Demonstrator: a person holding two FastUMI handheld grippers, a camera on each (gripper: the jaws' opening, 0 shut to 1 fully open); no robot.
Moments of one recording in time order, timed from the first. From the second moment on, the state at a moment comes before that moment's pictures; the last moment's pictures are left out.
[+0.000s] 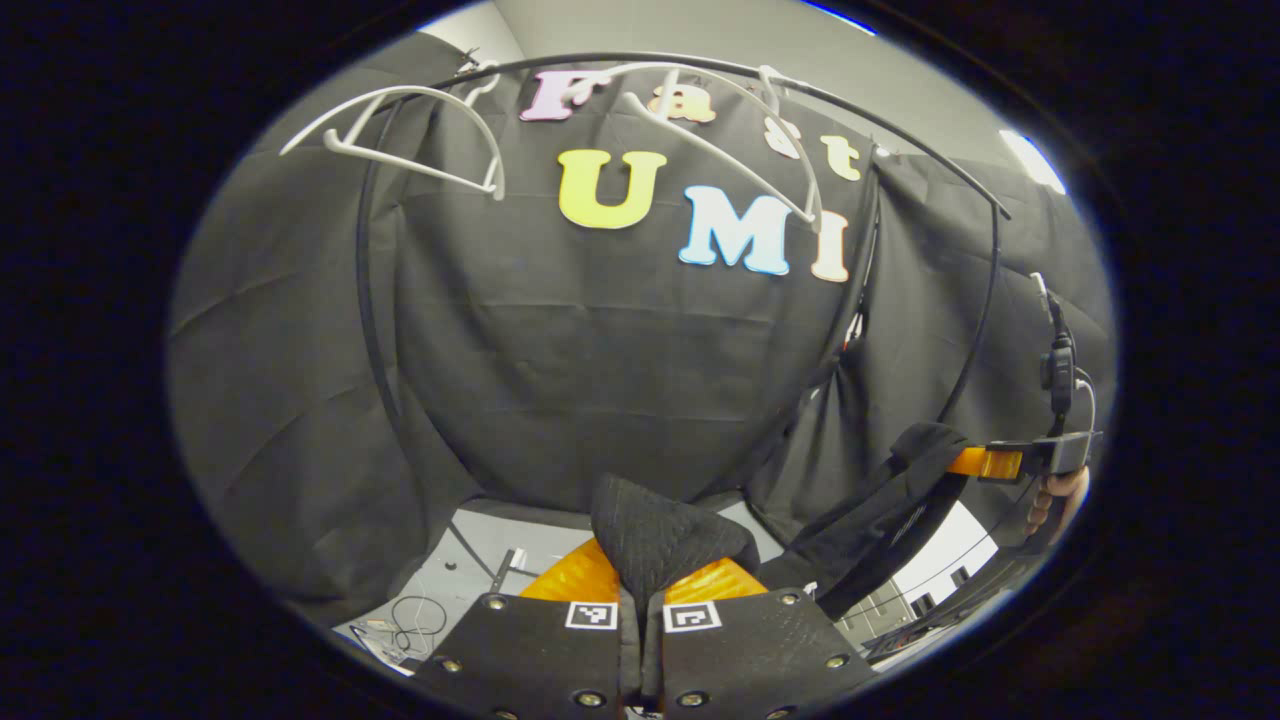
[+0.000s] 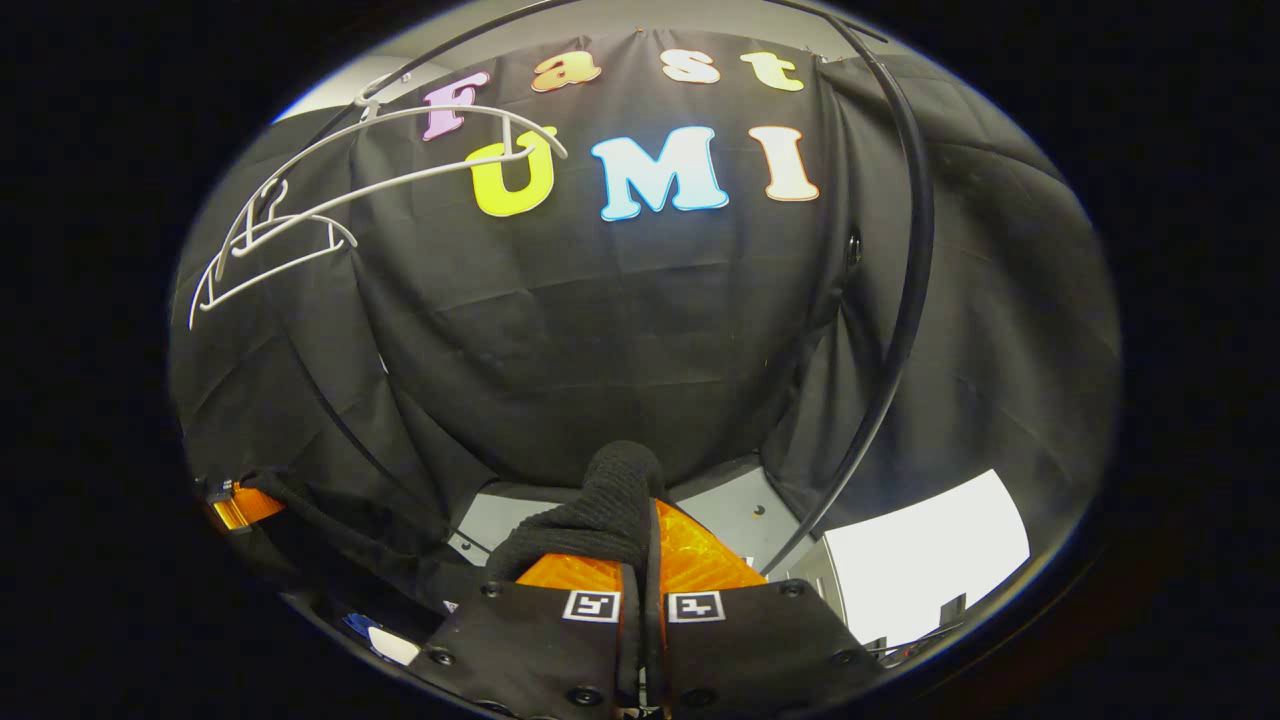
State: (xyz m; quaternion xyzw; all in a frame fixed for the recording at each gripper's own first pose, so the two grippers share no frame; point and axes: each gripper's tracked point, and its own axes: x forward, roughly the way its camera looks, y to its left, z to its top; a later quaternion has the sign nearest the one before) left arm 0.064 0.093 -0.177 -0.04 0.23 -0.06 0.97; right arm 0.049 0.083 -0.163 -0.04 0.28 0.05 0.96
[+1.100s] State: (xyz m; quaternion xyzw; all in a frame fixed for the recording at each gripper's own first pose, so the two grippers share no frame) left arm 0.117 0.082 -0.395 -0.02 0.36 -0.10 0.93; right arm 0.050 0.076 -0.360 0.00 0.43 0.00 0.90
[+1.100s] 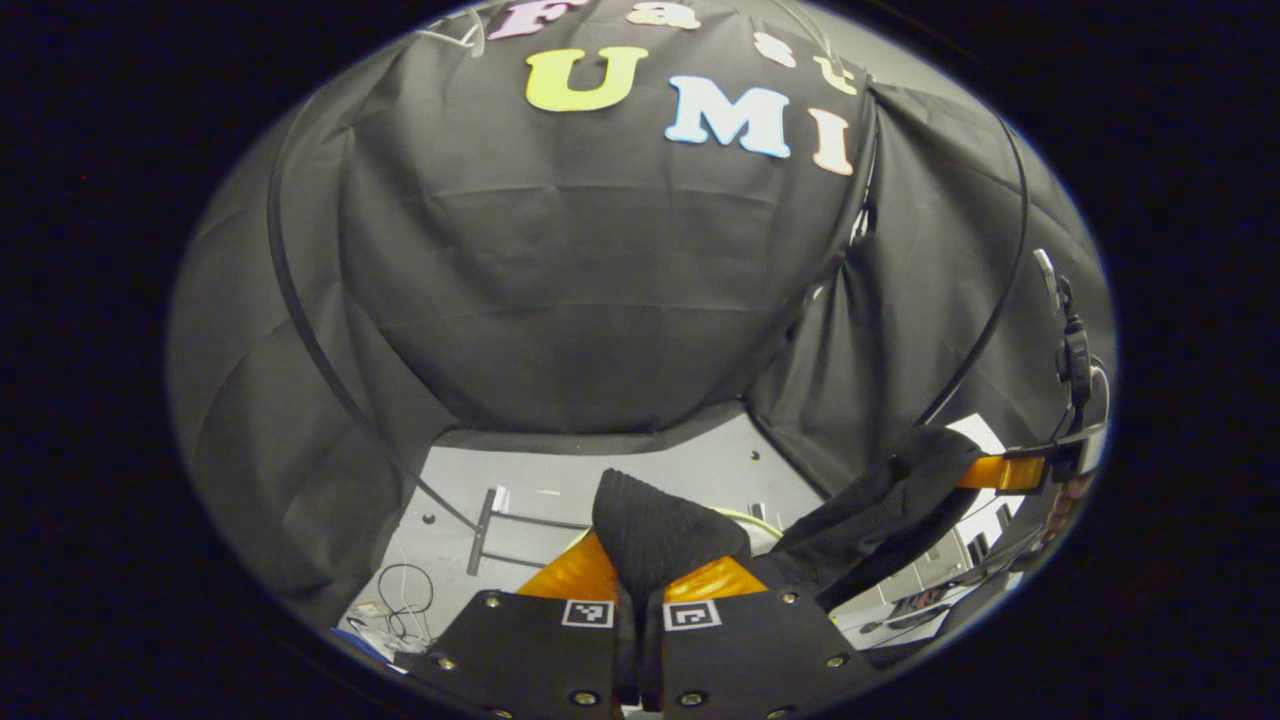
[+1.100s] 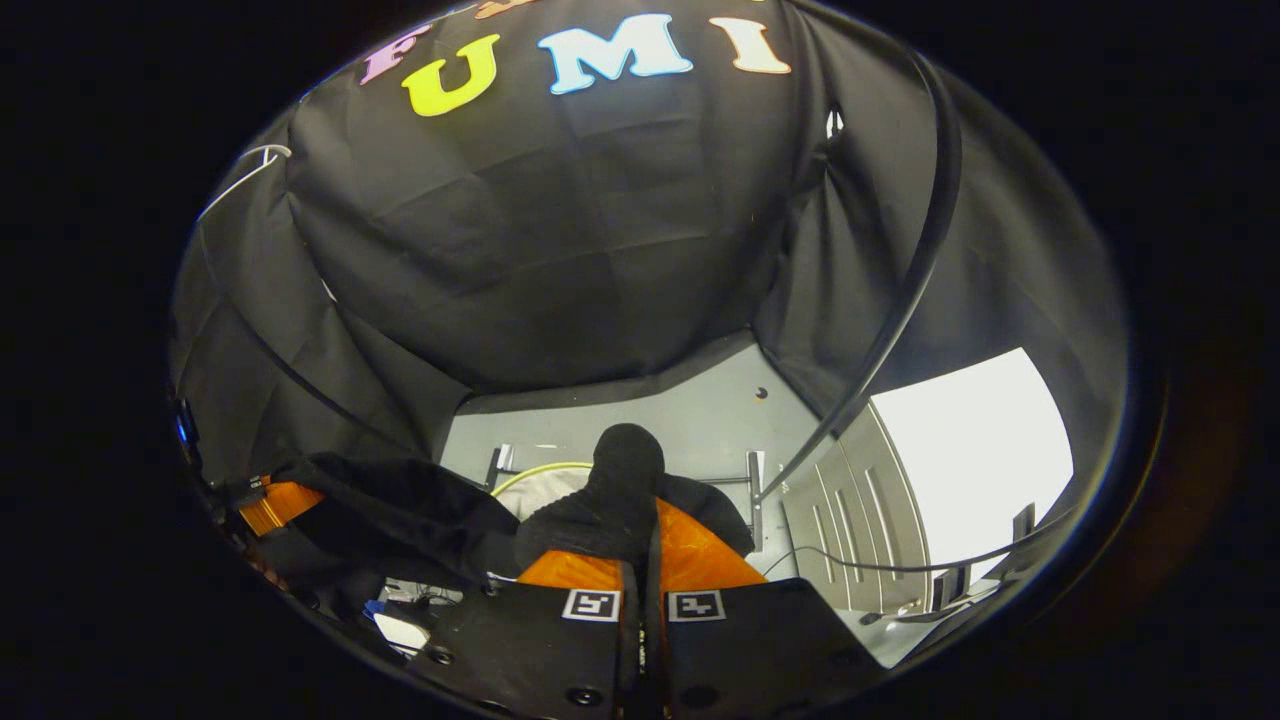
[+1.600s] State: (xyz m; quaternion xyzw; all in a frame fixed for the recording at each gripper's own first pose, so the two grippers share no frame) left arm 0.115 0.078 -0.419 -0.01 0.38 -0.10 0.92; right arm 0.053 0.088 -0.378 0.00 0.44 -0.01 0.90
